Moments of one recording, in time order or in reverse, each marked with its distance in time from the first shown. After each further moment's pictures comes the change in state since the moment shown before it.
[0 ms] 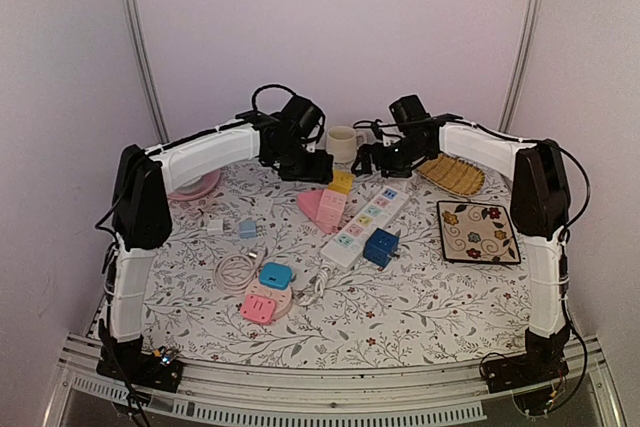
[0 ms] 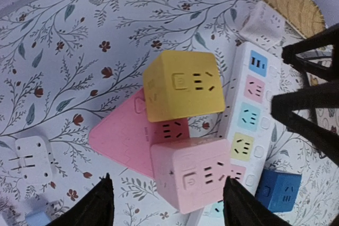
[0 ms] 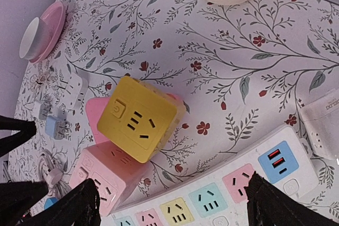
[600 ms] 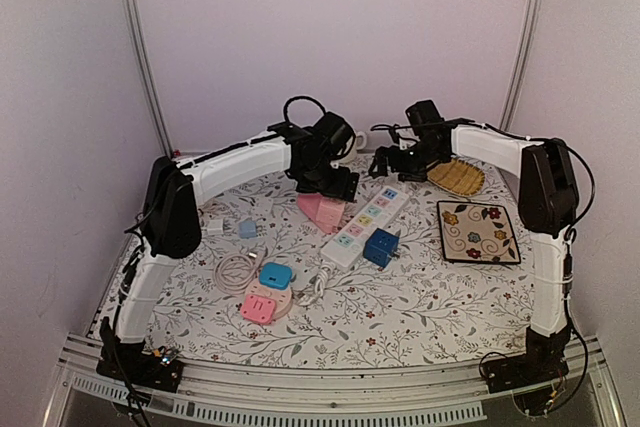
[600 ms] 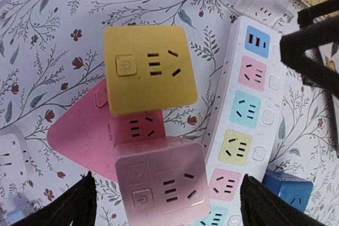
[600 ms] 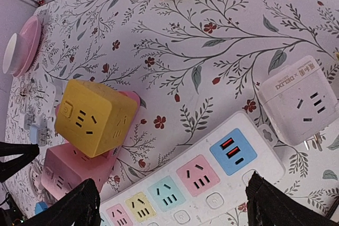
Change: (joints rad) left arm -0.111 0.173 0.225 -0.111 -0.097 -0.014; right arm -0.076 -0.027 -0.090 0.021 0.013 0.014
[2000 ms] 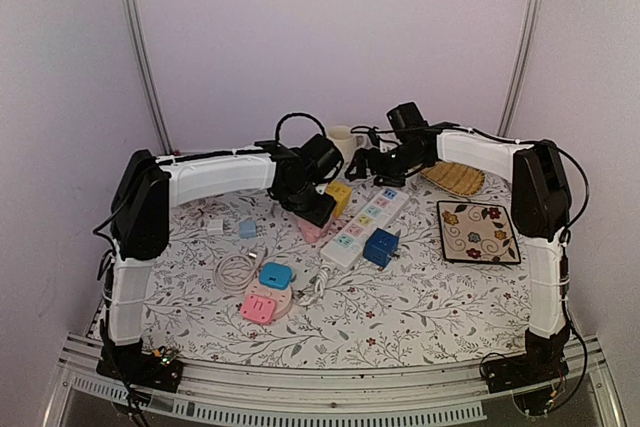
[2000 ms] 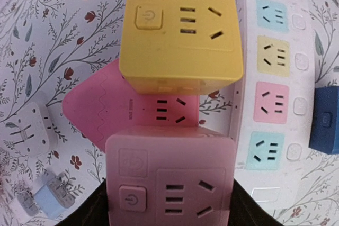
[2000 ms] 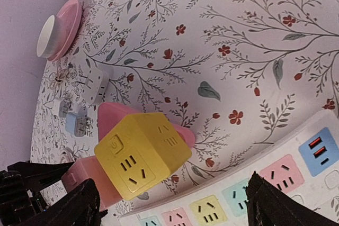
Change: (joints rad) left arm -0.033 -0.208 -0.417 0.093 -0.086 0.188; right arm 0.092 0.013 0.005 0.069 -0.093 0.092
